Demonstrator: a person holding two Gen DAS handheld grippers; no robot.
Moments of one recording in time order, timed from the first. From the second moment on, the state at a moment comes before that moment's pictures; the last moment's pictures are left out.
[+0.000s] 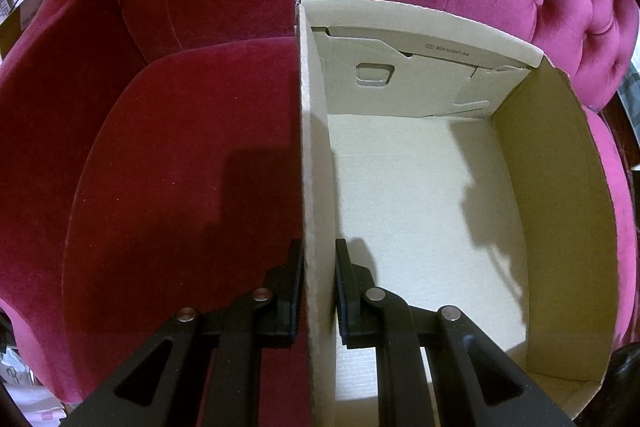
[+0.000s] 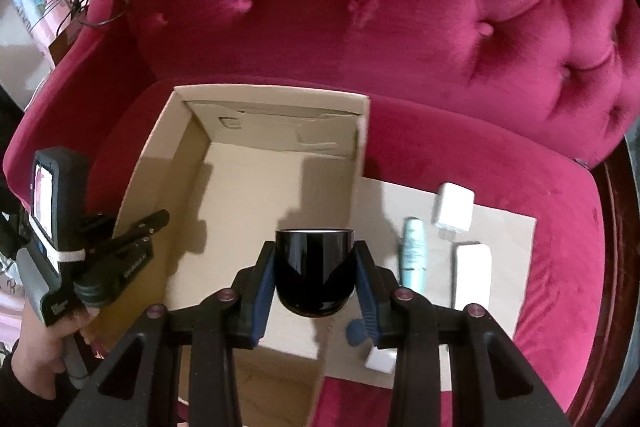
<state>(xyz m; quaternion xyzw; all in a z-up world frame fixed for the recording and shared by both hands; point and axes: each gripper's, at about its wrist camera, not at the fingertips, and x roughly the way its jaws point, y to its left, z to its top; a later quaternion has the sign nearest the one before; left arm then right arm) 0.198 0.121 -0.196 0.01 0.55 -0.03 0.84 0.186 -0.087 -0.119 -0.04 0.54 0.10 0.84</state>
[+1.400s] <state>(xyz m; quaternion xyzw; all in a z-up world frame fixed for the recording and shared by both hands) 0.198 0.123 -0.193 0.01 0.55 -0.03 0.84 0.233 -0.016 -0.229 -0.04 0.61 0.11 0.79</state>
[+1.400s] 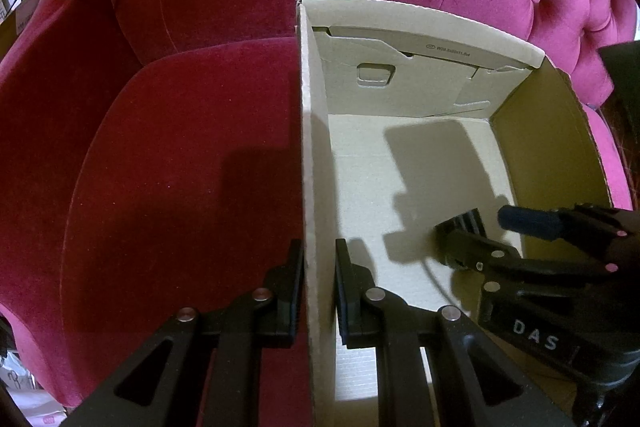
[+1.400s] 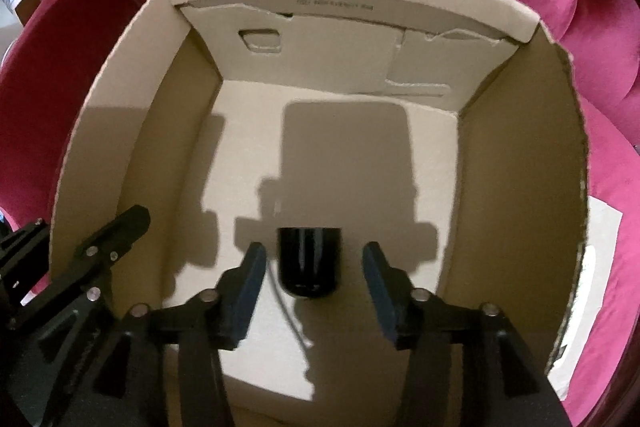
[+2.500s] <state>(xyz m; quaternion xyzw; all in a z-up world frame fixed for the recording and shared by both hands) 0.197 0.120 -0.194 0.01 0.55 -0.03 0.84 0.210 -0.054 -0.143 -0.04 0.55 0.09 0.83</state>
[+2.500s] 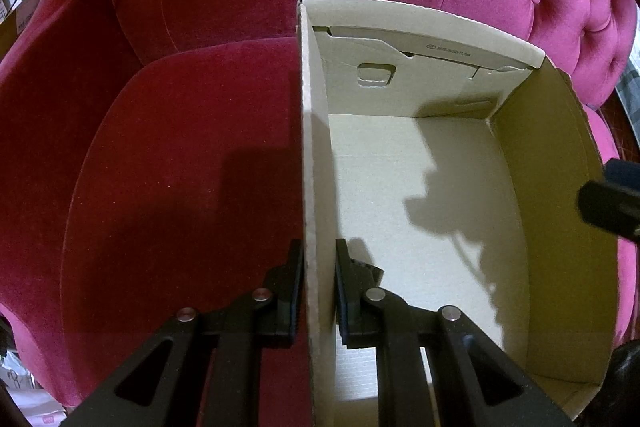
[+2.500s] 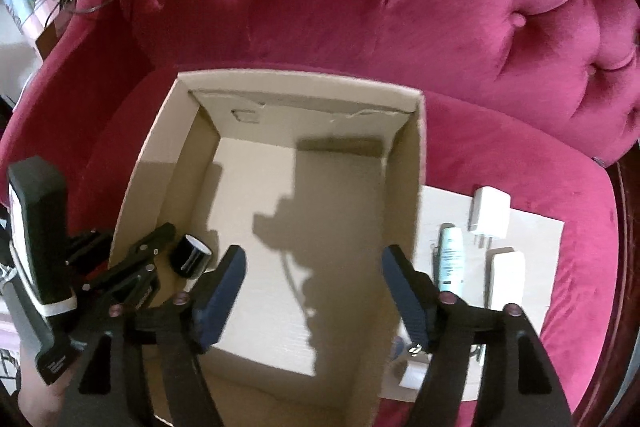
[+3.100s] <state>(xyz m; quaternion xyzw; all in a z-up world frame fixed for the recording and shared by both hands) 0.197 0.121 -0.194 0.01 0.55 -0.03 0.84 0.196 -0.144 -0.107 -0.06 0.52 0.04 0.85</state>
